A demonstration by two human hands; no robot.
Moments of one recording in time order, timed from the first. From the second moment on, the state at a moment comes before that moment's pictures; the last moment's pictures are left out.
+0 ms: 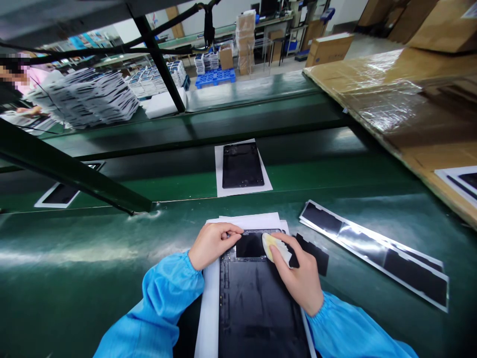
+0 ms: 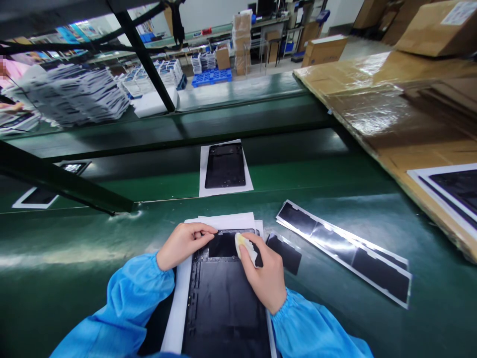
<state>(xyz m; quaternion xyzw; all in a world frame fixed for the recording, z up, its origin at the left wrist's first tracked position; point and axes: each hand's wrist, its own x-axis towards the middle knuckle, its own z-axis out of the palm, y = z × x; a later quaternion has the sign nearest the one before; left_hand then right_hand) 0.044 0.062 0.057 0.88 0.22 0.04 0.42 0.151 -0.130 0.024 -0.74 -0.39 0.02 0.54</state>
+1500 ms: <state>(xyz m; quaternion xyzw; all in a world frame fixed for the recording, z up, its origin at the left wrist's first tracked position) 0.045 0.061 0.057 0.90 0.21 0.04 0.38 0.150 -0.129 0.024 -0.75 -0.39 0.02 0.53</state>
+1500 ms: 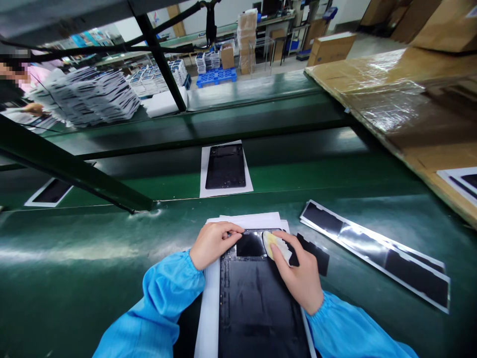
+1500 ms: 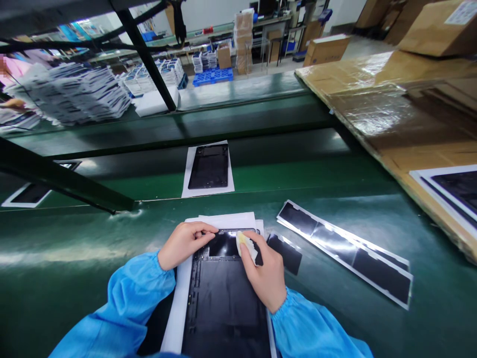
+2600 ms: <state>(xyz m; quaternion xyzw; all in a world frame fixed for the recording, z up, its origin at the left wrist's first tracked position) 0.043 0.059 0.058 0.92 0.19 0.03 0.33 0.151 -0.129 0.023 -0.75 -0.39 0.01 0.54</state>
